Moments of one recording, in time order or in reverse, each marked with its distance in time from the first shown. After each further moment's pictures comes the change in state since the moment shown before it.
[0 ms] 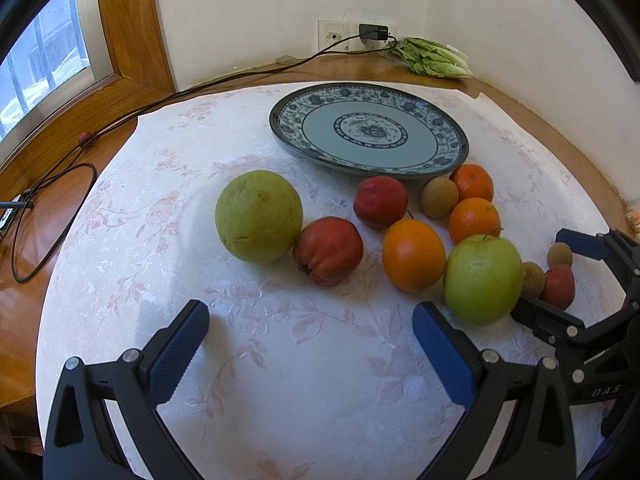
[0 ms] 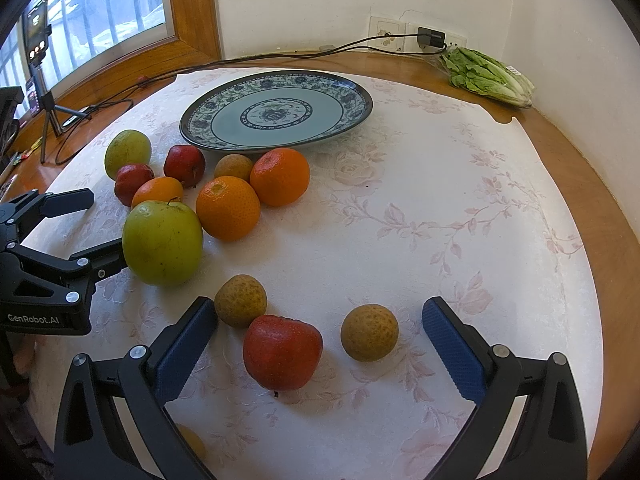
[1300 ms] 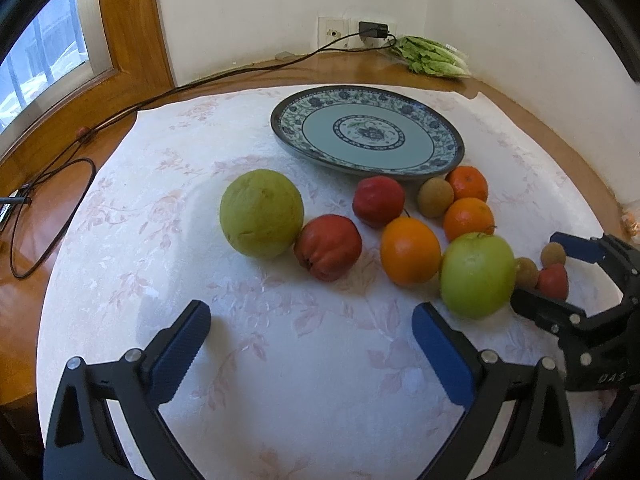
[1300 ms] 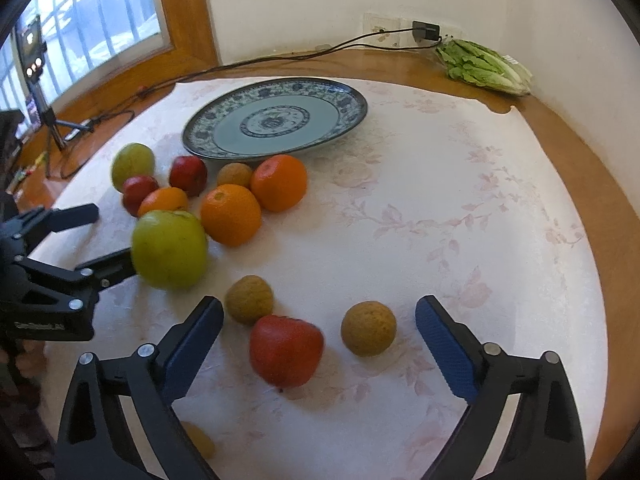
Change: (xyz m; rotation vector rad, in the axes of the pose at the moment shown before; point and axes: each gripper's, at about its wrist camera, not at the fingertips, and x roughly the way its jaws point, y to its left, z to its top) left arm -0.006 0.003 0.007 -0.007 0.016 -0.017; right arm -0.007 -0.007 0.007 0.050 0.006 0.048
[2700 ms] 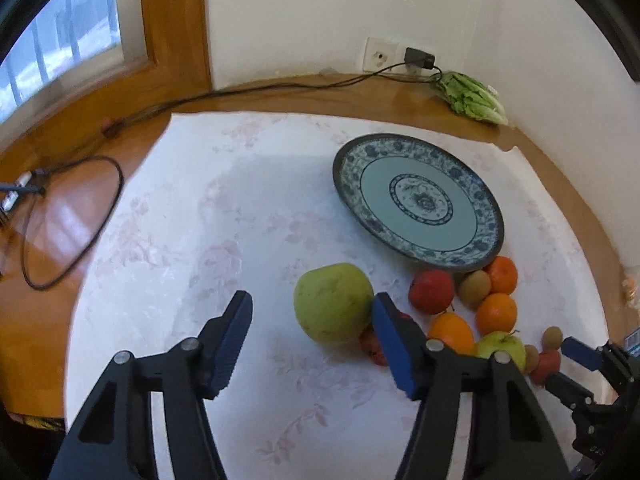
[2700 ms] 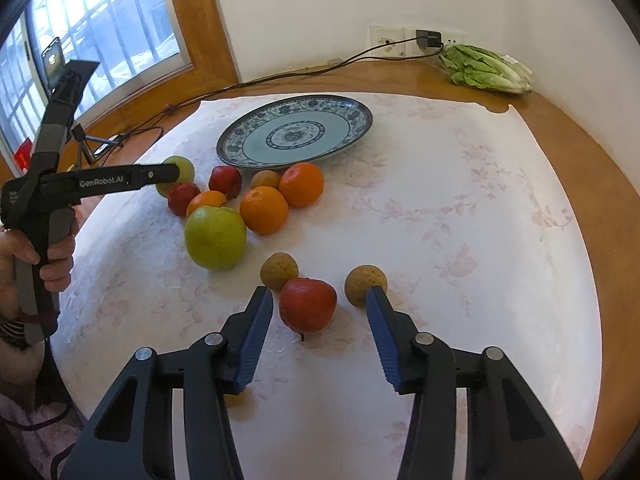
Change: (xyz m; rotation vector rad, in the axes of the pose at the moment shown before) left arm -0.004 0.047 0.048 -0.158 0.011 -0.014; right arm -0.038 -0.004 -0.013 0.035 -0.029 0.083
